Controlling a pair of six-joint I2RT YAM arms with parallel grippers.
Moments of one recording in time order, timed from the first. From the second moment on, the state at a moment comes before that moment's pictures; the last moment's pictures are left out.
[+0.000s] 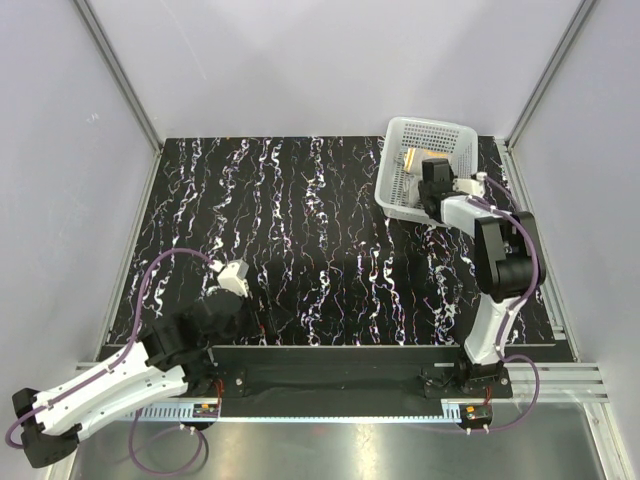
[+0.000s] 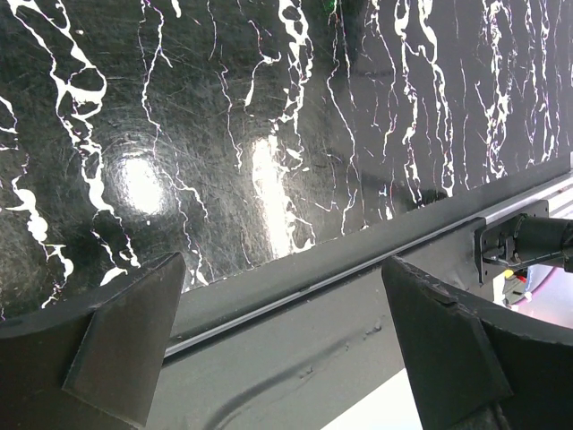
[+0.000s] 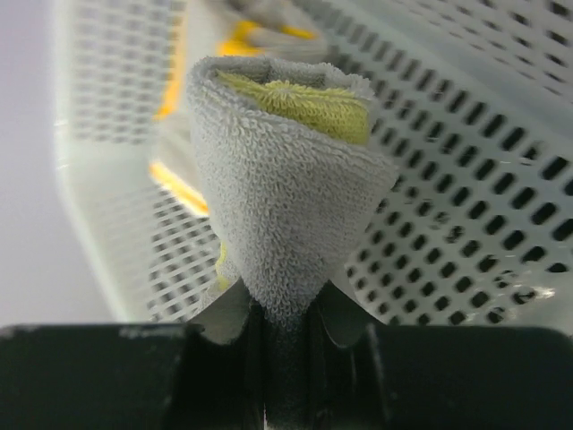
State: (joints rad) left arm -0.98 0.44 0.44 -0.66 -0.20 -0.94; right arm 0.16 1.88 1.19 0.05 0.47 1.39
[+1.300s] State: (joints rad) left arm -0.98 0.42 0.43 -0.67 -0.22 -0.93; right arm 0.12 1.95 1.41 -0.45 0.29 1.44
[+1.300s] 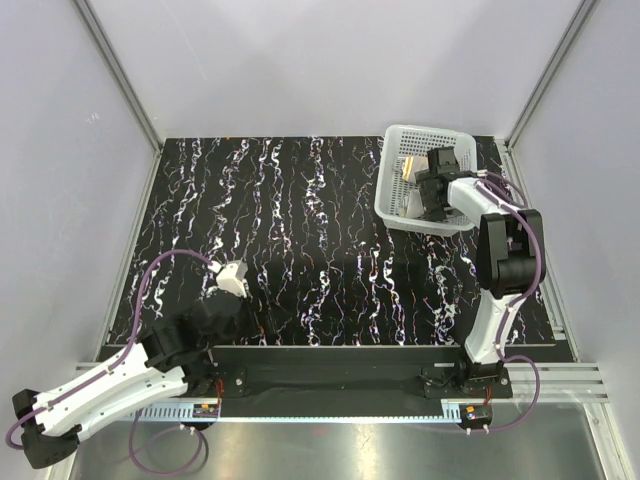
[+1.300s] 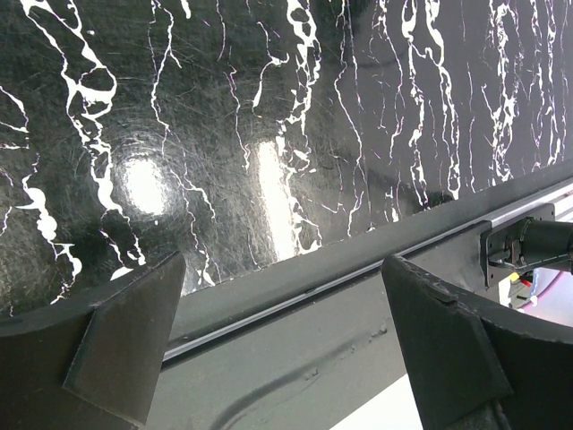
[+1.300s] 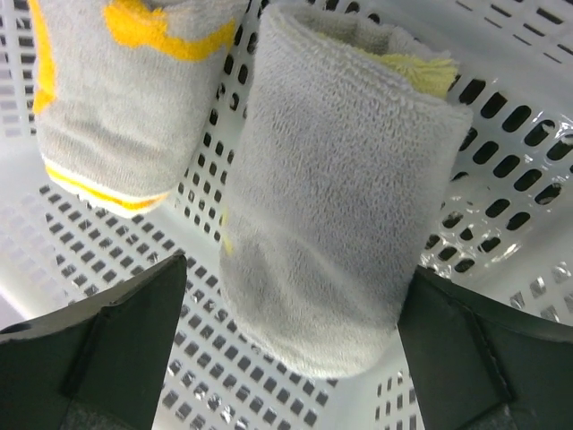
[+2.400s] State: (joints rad) left arm -0.93 0.55 0.58 -0.72 -0.36 -0.84; right arm 0.12 1.33 1.11 -0.52 0.08 0.89
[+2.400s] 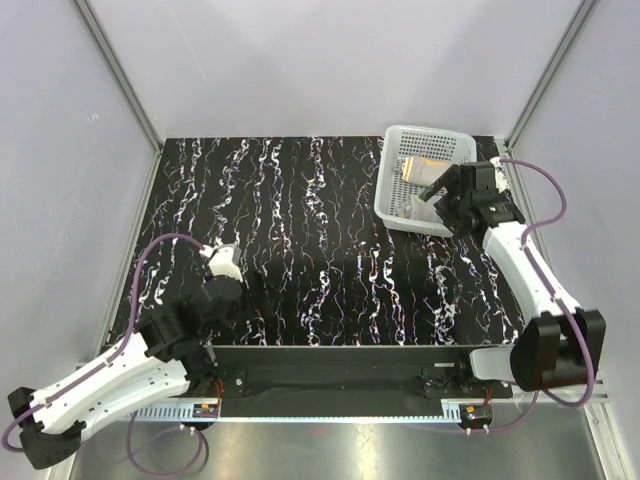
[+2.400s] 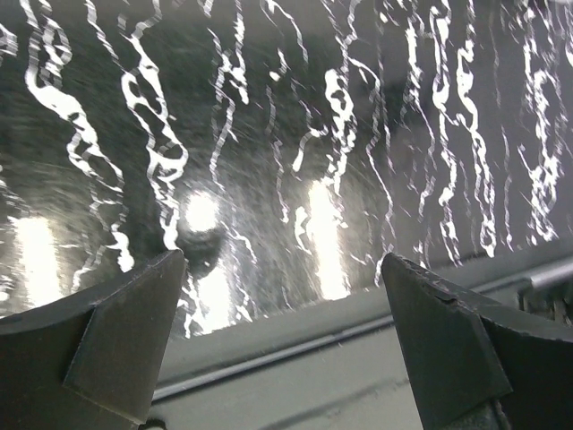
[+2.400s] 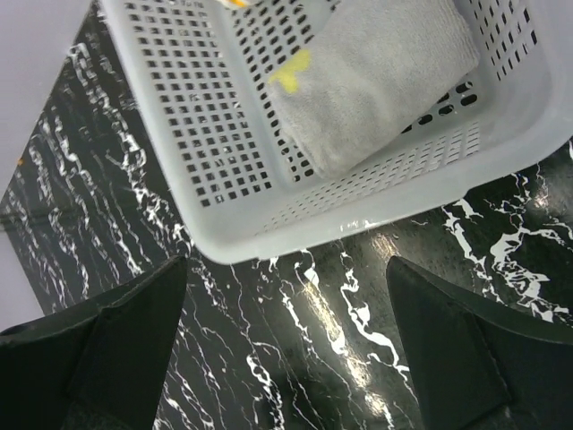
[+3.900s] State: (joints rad) left arm -0.34 1.09 0.14 0.74 -0.74 0.04; right arm 0.12 0.54 0.62 -0.37 -0.07 0.56
